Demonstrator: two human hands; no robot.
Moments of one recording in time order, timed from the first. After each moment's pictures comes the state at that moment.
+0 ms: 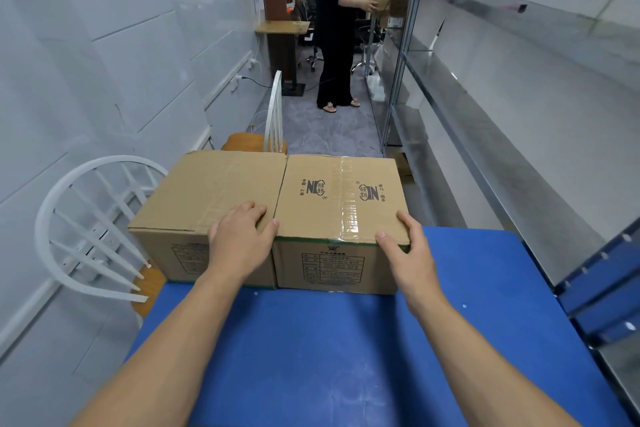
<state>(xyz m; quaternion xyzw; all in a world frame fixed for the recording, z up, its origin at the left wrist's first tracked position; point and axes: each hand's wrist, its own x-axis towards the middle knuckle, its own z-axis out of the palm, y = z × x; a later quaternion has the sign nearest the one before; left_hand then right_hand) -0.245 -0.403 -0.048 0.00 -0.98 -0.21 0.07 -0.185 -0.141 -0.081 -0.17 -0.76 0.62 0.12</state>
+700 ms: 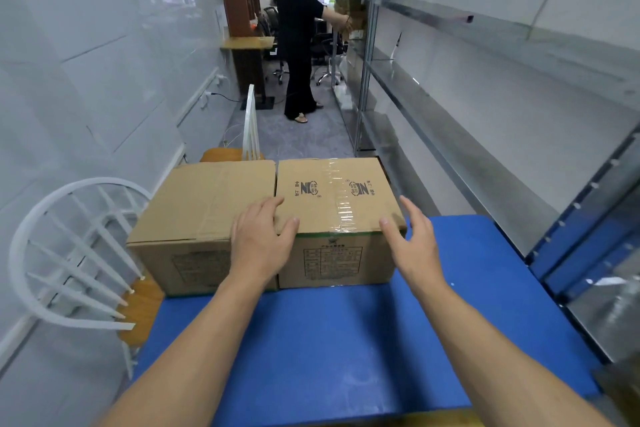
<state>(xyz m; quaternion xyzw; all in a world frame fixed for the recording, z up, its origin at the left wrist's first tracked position) -0.222 -0.385 -0.035 -0.10 -0.93 -0.33 0.14 -0.158 -0.153 -0.056 -0.18 -0.79 0.55 0.20</state>
